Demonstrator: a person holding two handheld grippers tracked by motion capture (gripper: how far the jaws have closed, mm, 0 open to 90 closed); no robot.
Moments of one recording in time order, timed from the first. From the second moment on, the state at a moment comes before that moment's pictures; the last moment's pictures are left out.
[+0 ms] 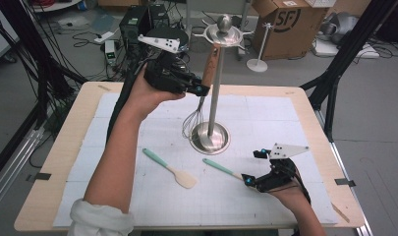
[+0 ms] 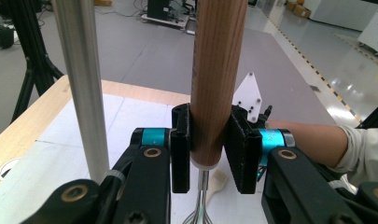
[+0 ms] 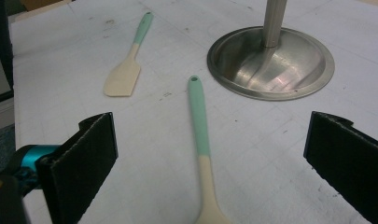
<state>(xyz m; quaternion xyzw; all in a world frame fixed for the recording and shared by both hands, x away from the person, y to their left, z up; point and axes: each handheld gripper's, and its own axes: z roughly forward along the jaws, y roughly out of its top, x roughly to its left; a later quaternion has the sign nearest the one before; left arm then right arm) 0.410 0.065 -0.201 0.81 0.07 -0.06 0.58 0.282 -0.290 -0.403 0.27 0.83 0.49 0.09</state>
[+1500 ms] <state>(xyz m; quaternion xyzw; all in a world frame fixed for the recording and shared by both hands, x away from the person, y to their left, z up) 0.409 0.034 -0.195 0.84 0.08 -0.03 0.53 0.281 -0.291 -0.402 0.27 0.82 0.49 0.09</state>
